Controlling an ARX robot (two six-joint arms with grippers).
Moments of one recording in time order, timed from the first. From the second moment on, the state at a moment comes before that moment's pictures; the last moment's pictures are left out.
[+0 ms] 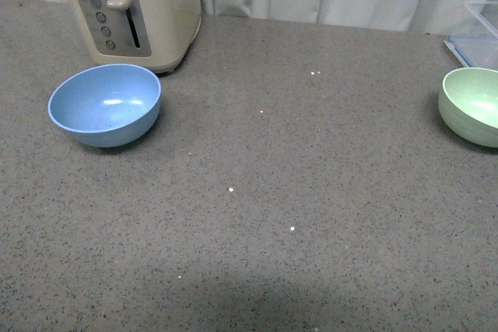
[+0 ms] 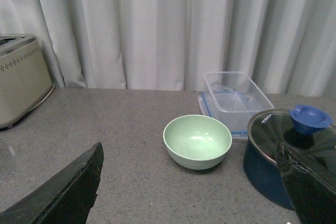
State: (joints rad) left arm 0.00 0.00 0.02 0.00 0.00 0.00; right arm 0.00 0.00 0.00 -0.01 0.00 0.00
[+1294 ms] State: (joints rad) left arm 0.00 0.00 0.02 0.00 0.00 0.00; right arm 0.00 0.00 0.00 -0.01 0.00 0.00
